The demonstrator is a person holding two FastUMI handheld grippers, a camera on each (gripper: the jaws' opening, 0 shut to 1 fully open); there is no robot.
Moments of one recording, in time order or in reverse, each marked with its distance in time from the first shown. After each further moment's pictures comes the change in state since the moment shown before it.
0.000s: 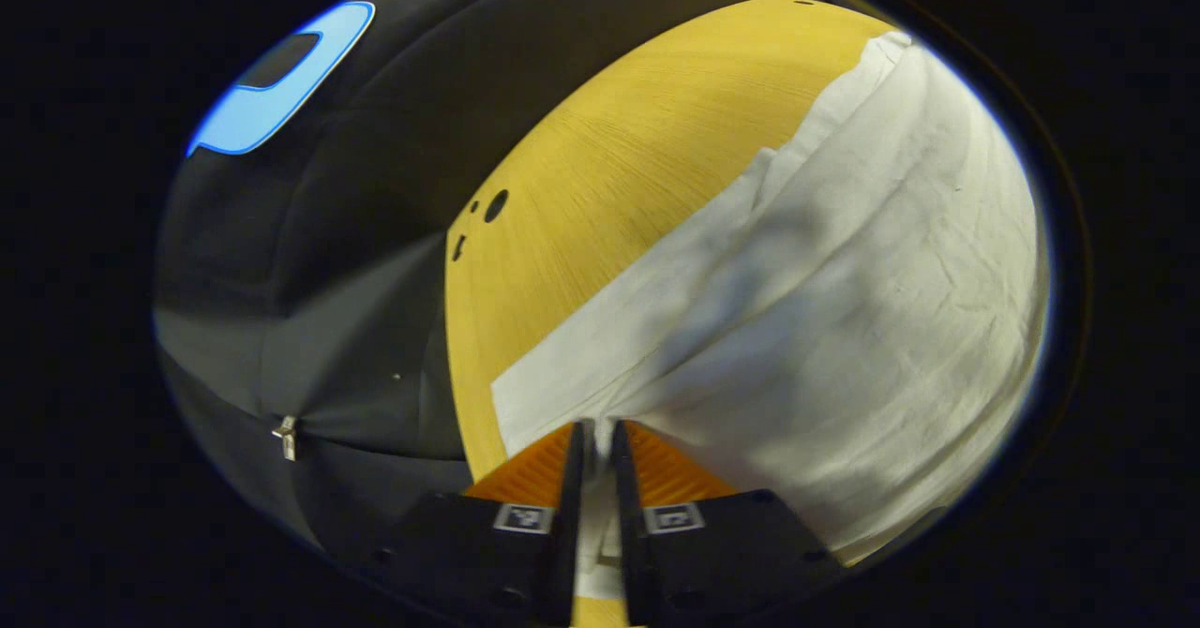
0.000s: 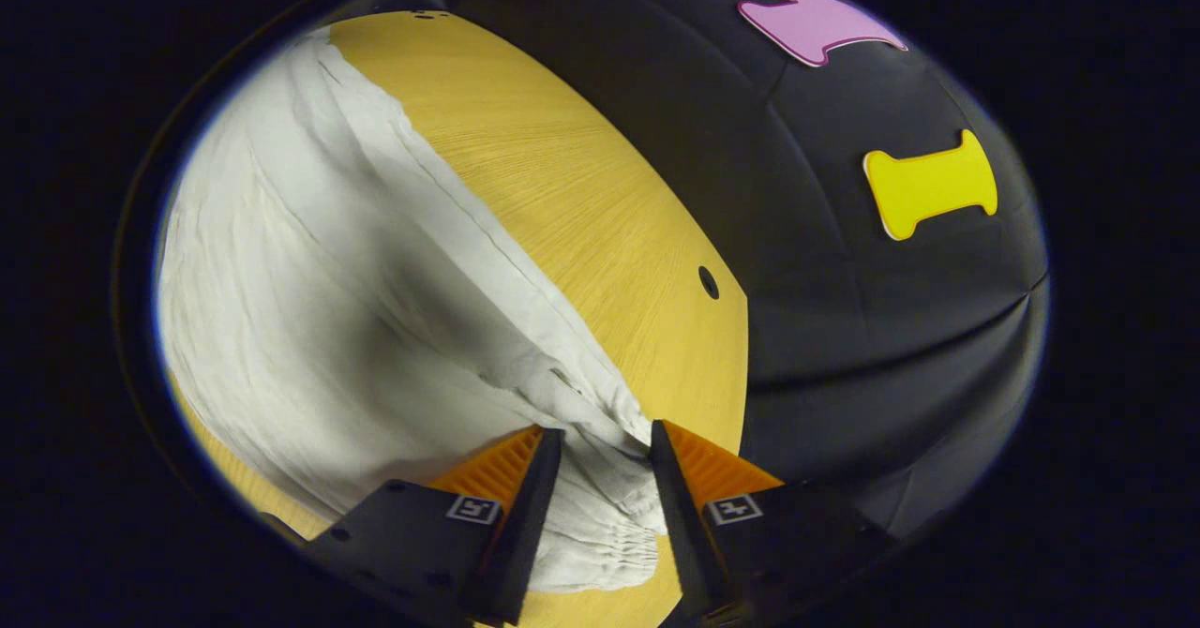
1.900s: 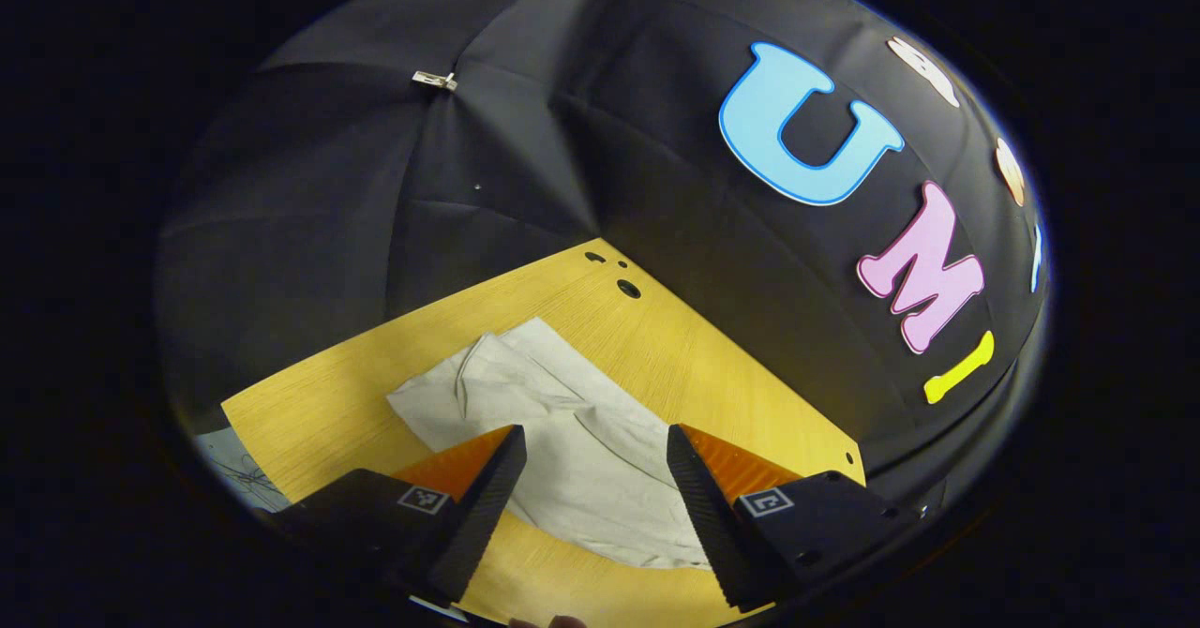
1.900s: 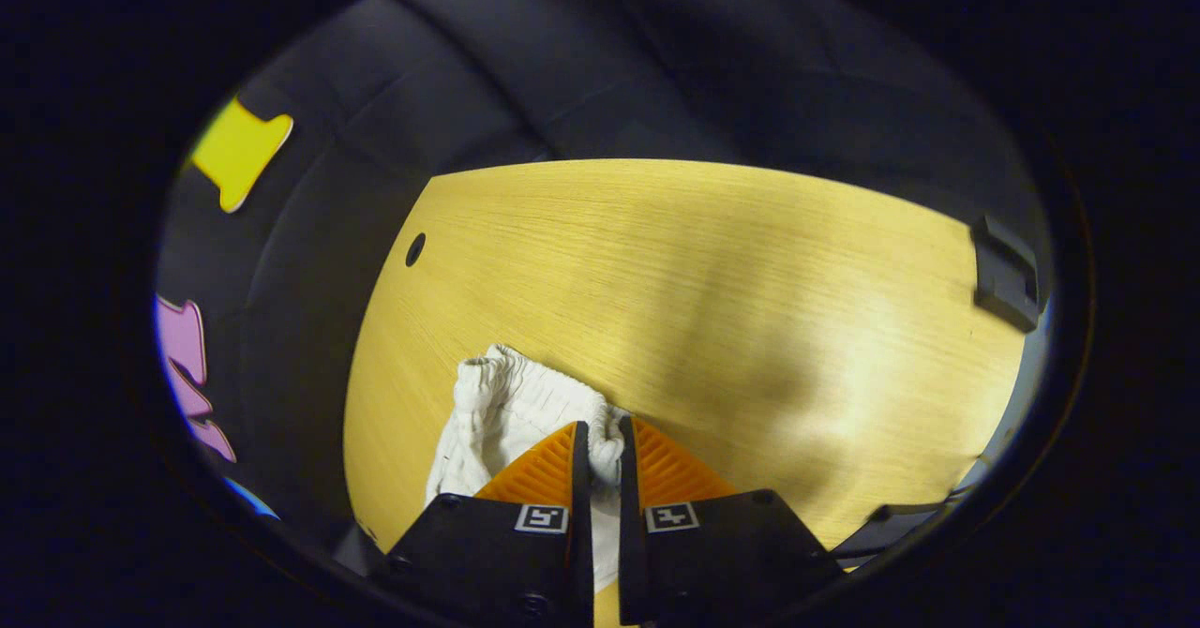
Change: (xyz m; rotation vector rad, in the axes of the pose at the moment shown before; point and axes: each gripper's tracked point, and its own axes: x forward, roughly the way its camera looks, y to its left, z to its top) left arm -0.148 0.021 -0.014 -1.517 -0.335 -0.264; right arm -0.031 0.001 -0.082 2.039 0.374 0.073
